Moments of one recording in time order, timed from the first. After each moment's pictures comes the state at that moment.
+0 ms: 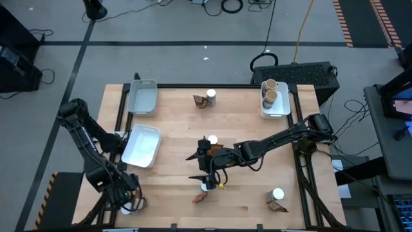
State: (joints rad) left arm -1.00 1.33 1.04 -1.17 0.25 -1.06; right arm 0.29 1.82 1.32 0.14 0.13 -0.01
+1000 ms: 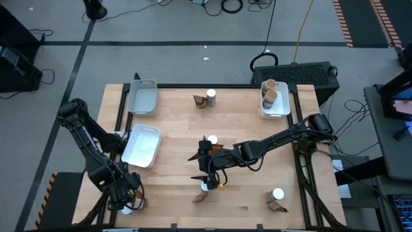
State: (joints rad) left arm -0.97 1.33 1.04 -1.16 0.23 -1.09; right arm 0.29 1.82 1.32 0.08 0.13 0.00
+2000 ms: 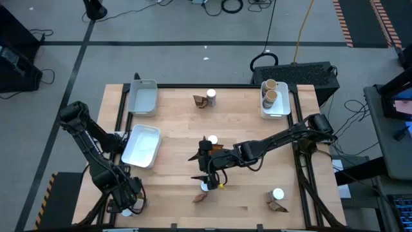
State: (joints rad) left arm -0.97 1.39 1.04 -1.14 0.29 -0.97; right arm 0.29 1.82 1.32 0.08 0.13 0.00
